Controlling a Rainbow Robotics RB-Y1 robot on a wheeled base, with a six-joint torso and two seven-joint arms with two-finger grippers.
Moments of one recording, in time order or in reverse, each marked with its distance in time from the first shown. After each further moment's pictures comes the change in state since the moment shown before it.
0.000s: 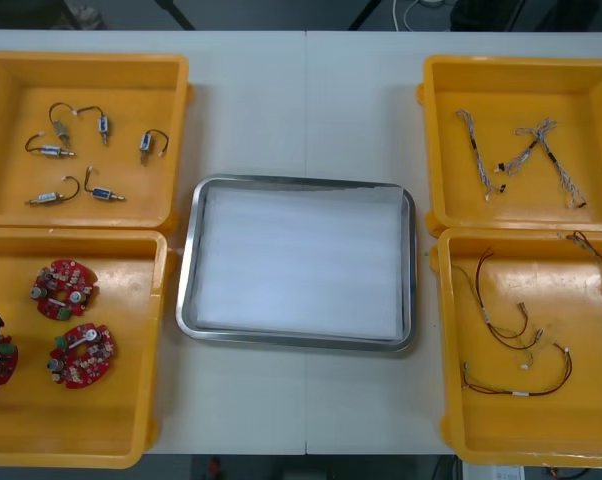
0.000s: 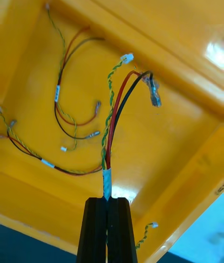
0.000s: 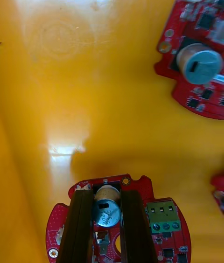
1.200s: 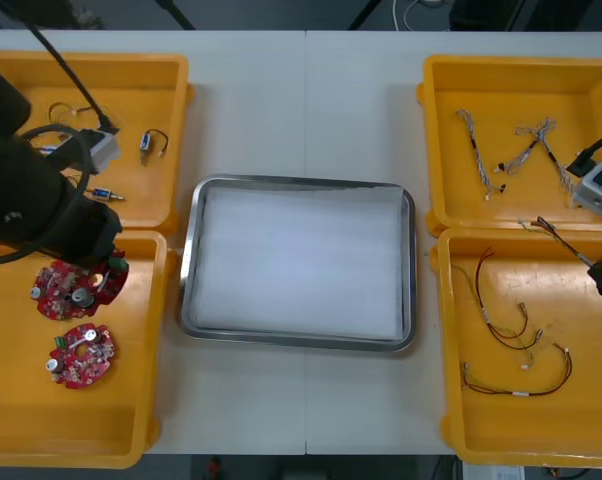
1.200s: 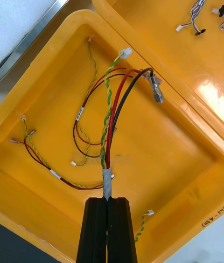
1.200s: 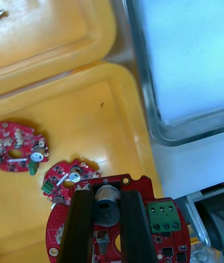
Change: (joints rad) right arm -0.090 -0.044 0.087 -0.094 -0.048 0.002 0.000; left arm -0.688 0.015 -0.340 -0.271 0.233 0.467 0.383
